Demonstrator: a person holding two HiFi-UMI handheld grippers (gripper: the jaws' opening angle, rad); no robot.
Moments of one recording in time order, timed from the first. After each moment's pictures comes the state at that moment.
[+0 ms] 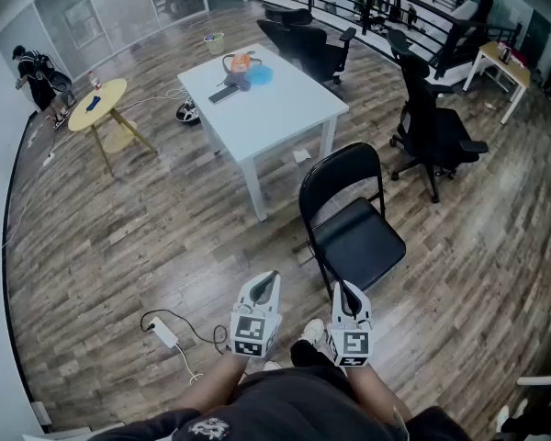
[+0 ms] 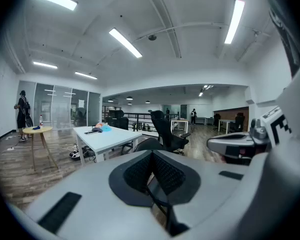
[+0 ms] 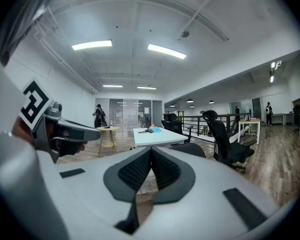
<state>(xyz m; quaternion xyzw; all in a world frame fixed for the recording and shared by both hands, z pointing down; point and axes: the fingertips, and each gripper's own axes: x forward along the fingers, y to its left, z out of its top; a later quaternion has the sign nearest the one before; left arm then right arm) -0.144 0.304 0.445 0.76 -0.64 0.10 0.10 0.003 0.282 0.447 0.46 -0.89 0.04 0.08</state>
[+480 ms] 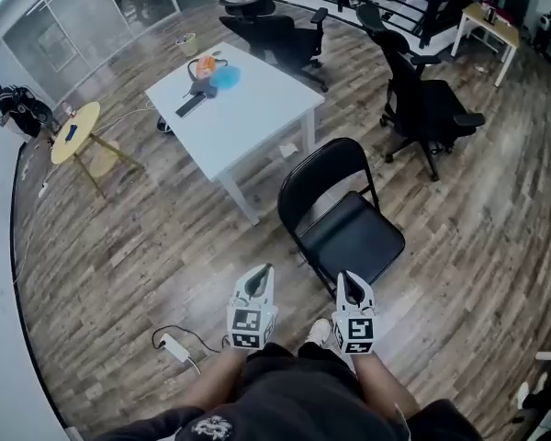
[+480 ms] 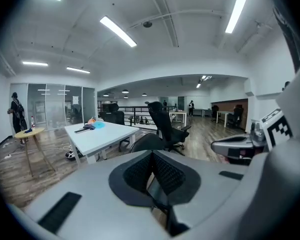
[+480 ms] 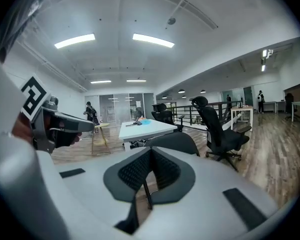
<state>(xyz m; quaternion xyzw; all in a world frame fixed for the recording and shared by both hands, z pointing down) -0.113 0.170 0.468 0.76 -0.63 0.14 0.12 0.056 0.150 0.496 0.48 -0.87 0.09 0.10</state>
